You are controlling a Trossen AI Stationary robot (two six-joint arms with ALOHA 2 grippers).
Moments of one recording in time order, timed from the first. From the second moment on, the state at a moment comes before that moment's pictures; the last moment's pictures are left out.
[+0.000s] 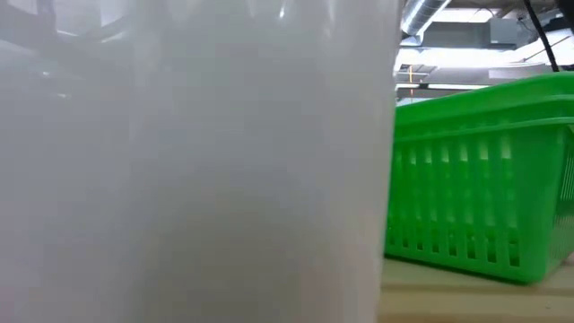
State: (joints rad) left arm -0.37 0.51 0.86 -0.70 -0.87 -0.89; right arm 0.37 2.37 2.36 -1.20 -0.05 0.62
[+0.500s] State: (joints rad) left arm -0.37 0.51 0.86 -0.71 -0.84 -0.89; right arm 0.66 2.33 2.25 -1.18 0.10 1.01
